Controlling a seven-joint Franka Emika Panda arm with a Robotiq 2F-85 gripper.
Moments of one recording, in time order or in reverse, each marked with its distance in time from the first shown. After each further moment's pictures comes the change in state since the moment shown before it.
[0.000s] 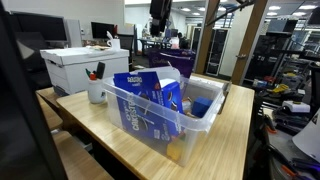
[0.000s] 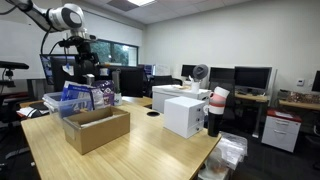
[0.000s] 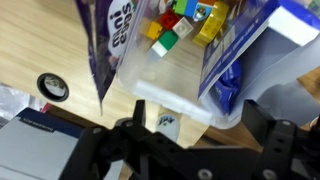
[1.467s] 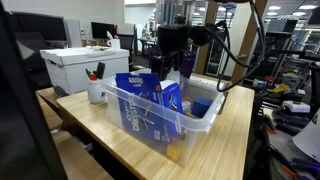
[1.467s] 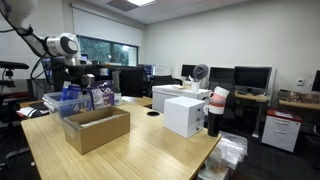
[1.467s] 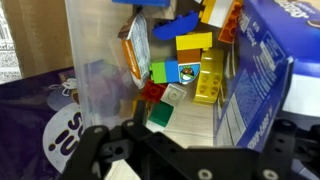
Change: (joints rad) arm 0.034 0.125 0.032 -0.181 -0.093 0.130 0.503
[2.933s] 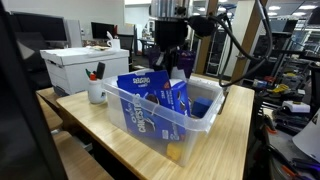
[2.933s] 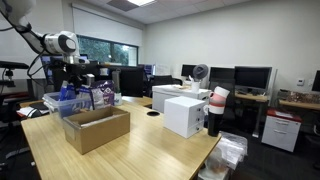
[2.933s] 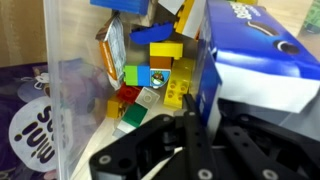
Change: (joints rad) arm 0.027 0.004 0.008 0.044 0.087 -0.043 -0.124
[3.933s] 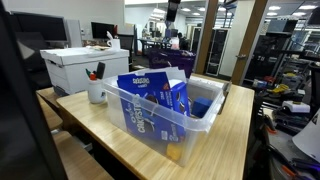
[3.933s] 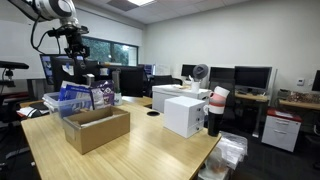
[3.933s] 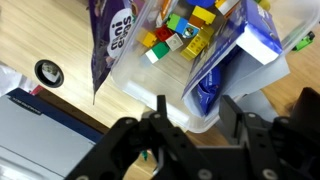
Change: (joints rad) arm -0.019 -0.225 -0.036 0.133 0.017 -0.190 -0.492
